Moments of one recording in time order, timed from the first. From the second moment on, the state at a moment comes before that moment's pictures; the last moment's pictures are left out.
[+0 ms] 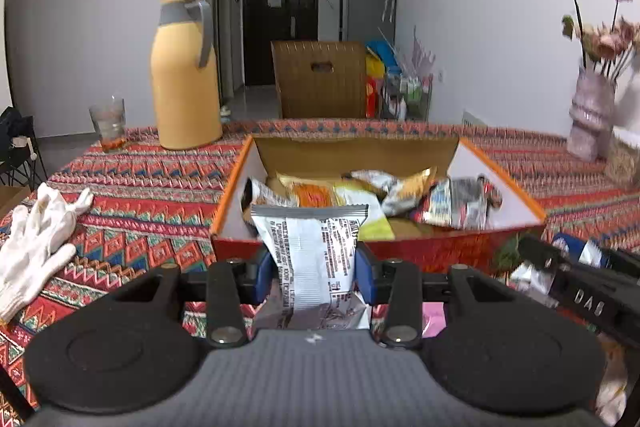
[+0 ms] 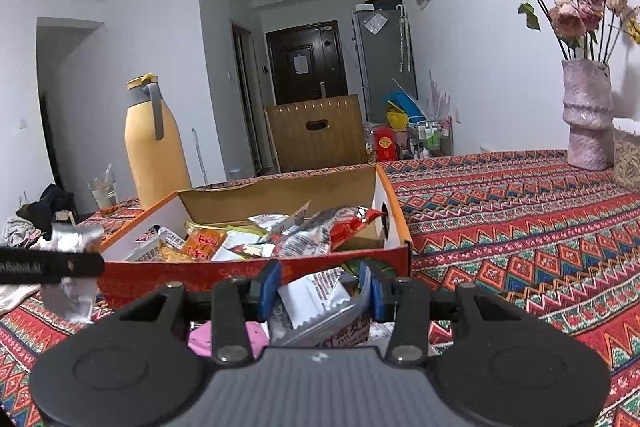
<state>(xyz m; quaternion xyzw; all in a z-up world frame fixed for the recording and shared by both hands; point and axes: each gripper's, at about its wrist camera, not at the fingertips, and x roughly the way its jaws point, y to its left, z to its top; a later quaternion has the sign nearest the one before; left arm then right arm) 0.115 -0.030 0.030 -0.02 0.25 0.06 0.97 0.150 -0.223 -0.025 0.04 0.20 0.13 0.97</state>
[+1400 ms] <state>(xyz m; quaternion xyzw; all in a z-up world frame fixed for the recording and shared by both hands) 0.220 0.016 0.048 -0.08 0.24 0.09 0.96 0.242 -0.161 0.015 0.01 0.19 0.11 0.98</state>
